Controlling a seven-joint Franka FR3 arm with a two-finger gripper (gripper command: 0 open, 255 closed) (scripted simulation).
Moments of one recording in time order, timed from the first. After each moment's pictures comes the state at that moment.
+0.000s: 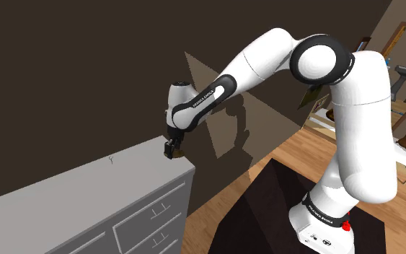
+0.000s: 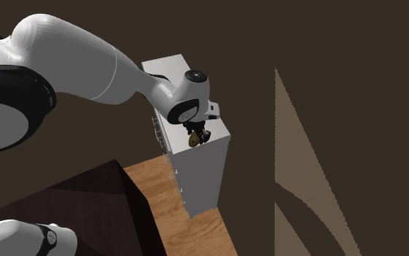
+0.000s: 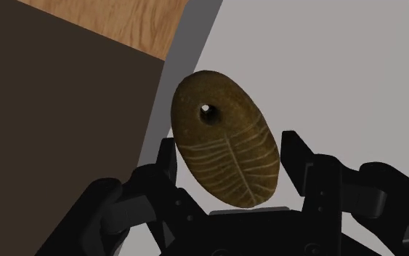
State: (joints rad) arm 0.13 0.54 0.11 -1.95 0.01 2.49 -0.12
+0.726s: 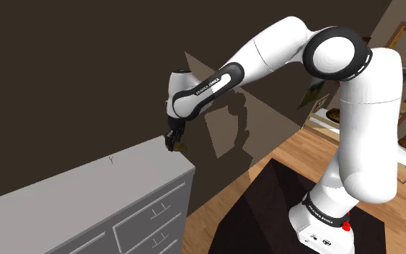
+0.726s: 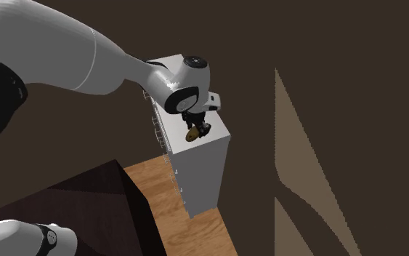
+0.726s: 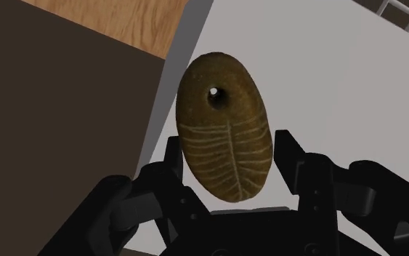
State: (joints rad) arm 0.13 0.45 0.11 -1.95 0.02 2.41 -0.12
